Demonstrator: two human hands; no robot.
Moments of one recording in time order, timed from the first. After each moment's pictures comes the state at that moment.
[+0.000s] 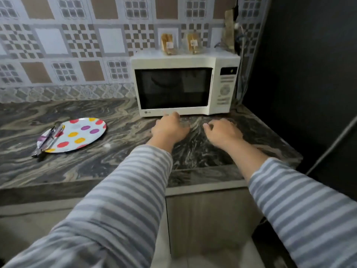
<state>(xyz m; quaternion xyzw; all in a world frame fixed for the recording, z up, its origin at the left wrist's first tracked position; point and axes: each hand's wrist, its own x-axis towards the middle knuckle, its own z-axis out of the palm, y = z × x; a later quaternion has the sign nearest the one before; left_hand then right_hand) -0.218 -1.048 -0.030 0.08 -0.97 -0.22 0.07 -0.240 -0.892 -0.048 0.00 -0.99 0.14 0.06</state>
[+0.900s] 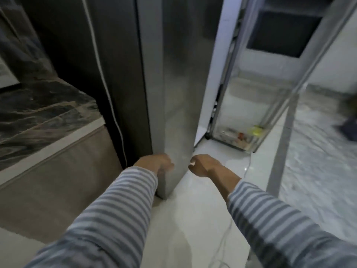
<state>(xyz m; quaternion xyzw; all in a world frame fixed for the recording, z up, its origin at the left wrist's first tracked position) 0.073 -0.591 -0.158 -0.31 -0.87 -0.03 -0.39 0.183 -0.470 -0.174 -0.30 -0.92 0.16 -0.19</state>
